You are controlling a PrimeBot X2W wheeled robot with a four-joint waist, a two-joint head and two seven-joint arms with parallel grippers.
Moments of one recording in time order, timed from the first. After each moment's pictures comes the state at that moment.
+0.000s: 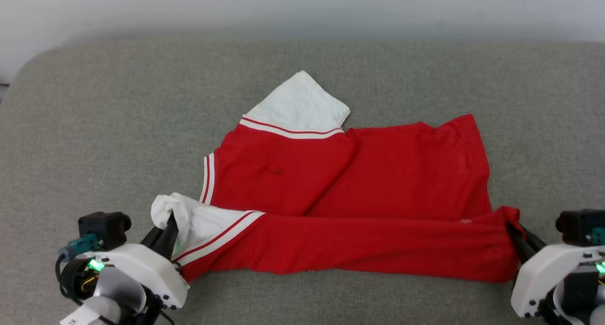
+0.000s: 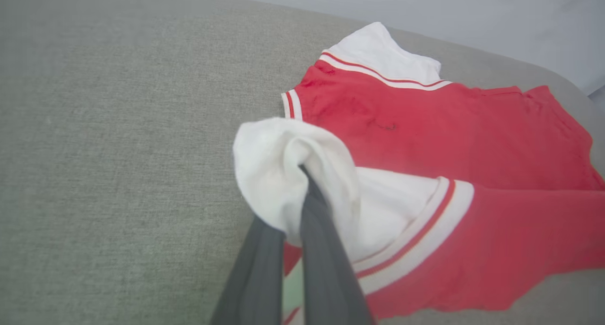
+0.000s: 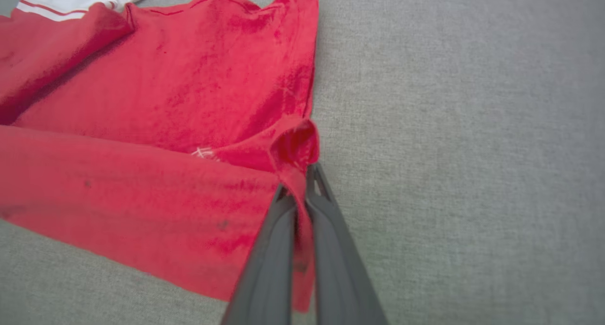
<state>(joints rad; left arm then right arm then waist) -0.14 0.52 -0.38 0.06 -0.78 0.13 0.00 -0.02 -0.20 -0.09 0.00 0.25 0.13 0.39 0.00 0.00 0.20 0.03</state>
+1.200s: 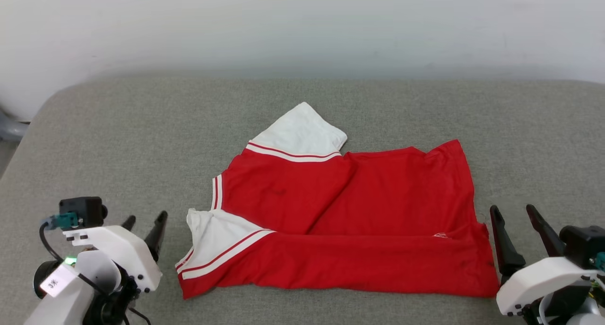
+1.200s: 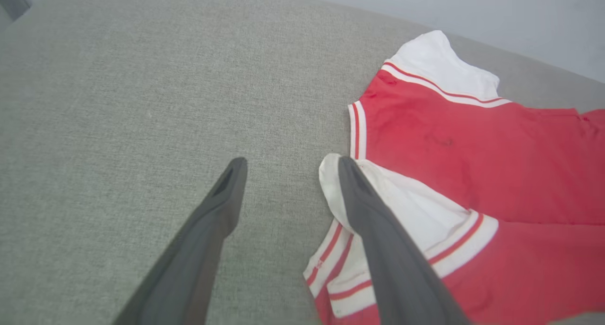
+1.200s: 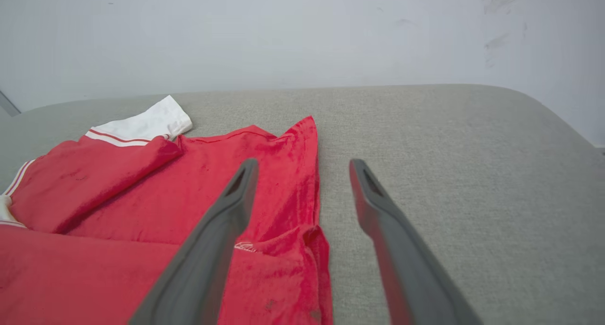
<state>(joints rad) -0.26 0.54 -0.38 0.30 -0.85 0.12 0.12 -0.03 -0.09 -0.11 0.08 0.17 0.13 0.03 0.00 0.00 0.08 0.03</state>
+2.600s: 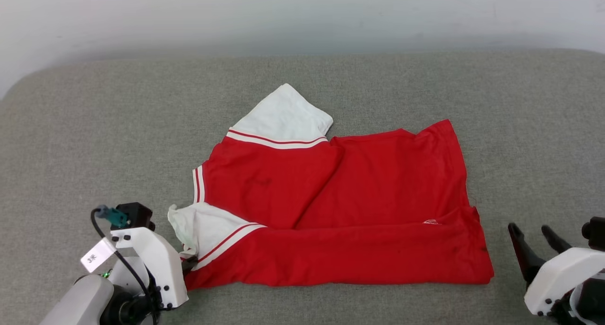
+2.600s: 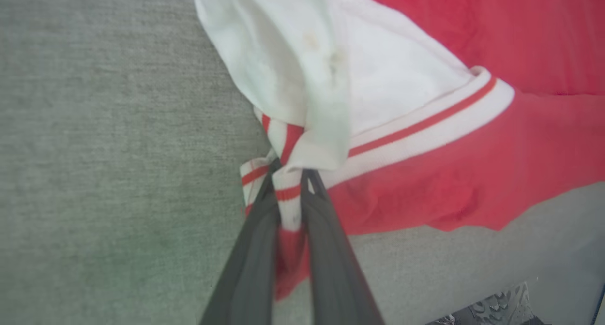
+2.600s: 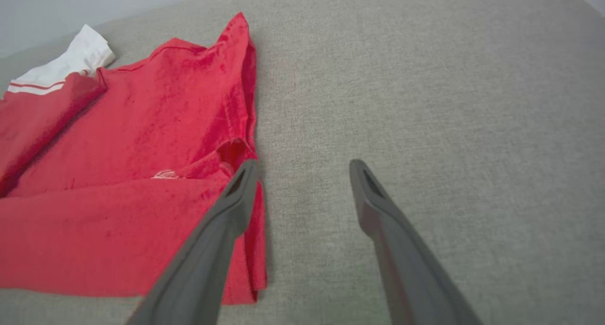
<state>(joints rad) -0.29 0.55 -0.50 0.27 -1.00 0.10 0.54 -0.04 -0.15 -0.18 0.08 0.32 0.13 0.31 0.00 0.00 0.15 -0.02</state>
